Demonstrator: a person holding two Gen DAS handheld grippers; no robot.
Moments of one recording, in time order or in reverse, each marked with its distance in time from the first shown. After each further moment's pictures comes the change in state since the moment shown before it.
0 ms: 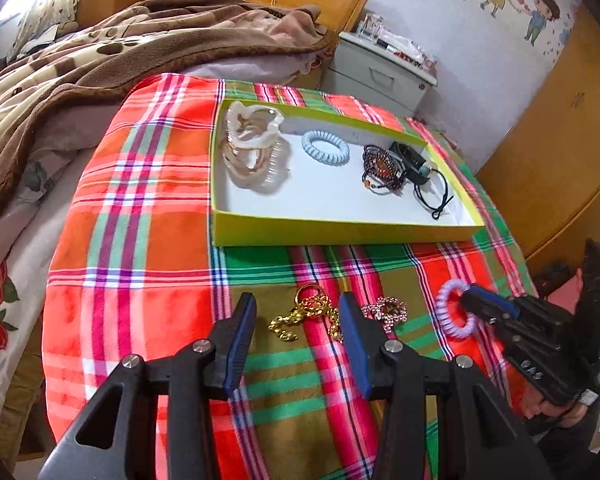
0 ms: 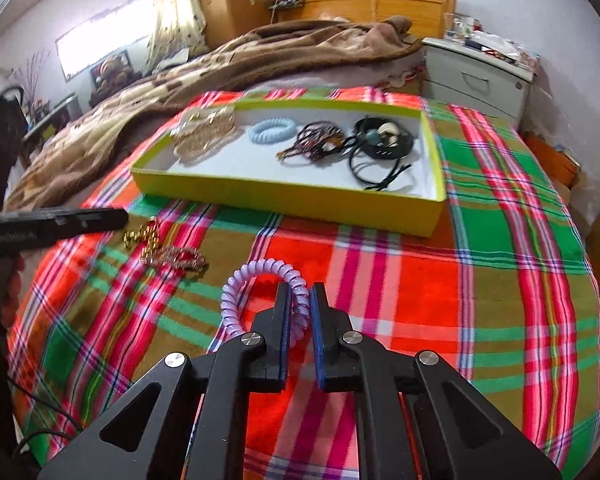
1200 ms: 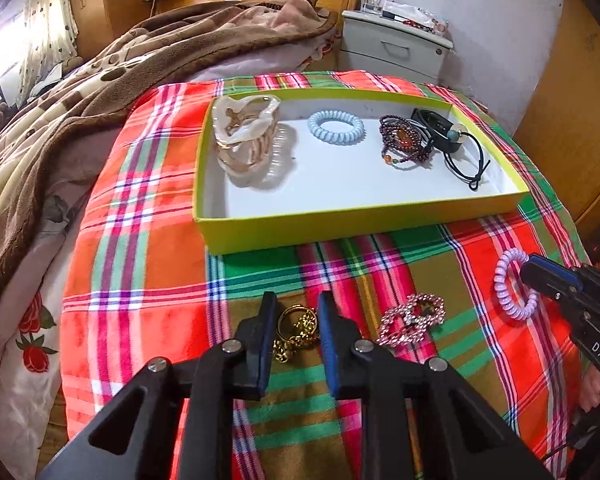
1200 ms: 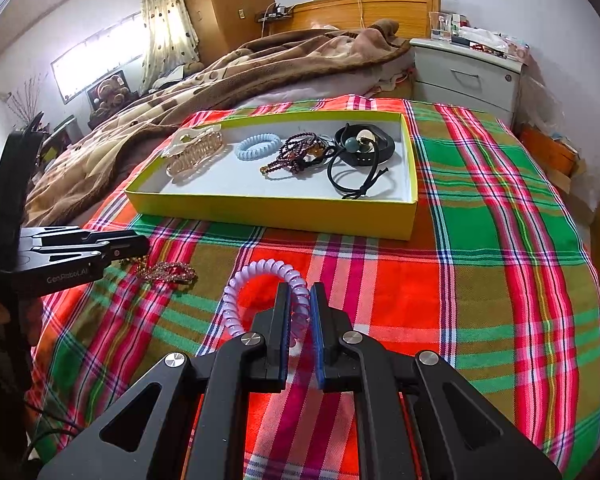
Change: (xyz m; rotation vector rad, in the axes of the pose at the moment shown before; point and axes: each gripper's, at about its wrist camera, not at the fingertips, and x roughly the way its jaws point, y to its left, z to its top) left arm 0.022 -0.025 0.001 0.116 0.027 0.200; right arm -0.003 -0.015 0.001 0.041 -0.030 0.026
